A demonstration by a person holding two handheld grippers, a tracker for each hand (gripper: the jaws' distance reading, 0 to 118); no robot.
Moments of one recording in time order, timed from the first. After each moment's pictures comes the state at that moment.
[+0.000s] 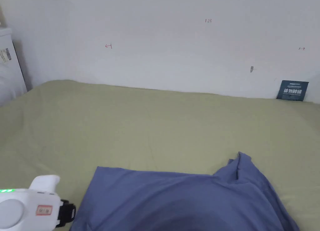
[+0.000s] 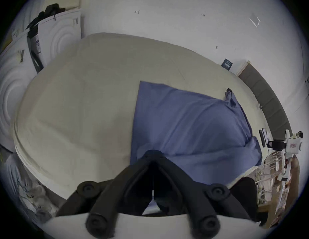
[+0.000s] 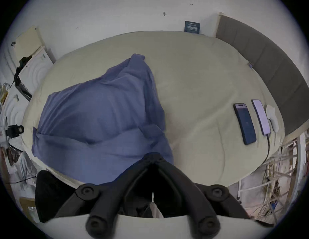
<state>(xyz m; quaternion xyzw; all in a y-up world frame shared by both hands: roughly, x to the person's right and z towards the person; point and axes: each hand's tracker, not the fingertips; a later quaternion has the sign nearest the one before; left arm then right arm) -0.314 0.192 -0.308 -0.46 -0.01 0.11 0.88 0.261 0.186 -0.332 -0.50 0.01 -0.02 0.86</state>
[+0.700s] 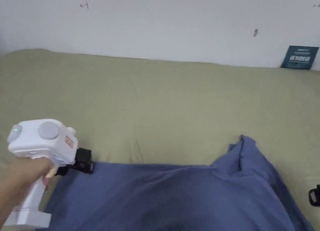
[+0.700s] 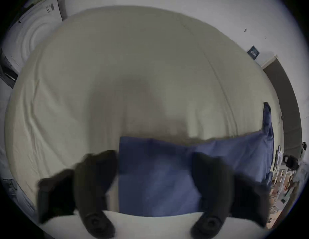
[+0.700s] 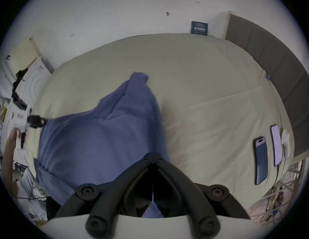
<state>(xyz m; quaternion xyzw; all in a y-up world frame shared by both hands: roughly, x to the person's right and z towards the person) -0.326 0.101 -0.561 -0.60 0.01 0.10 0.80 0.278 0.177 -0.484 -0.50 0.01 -0.04 0.86</state>
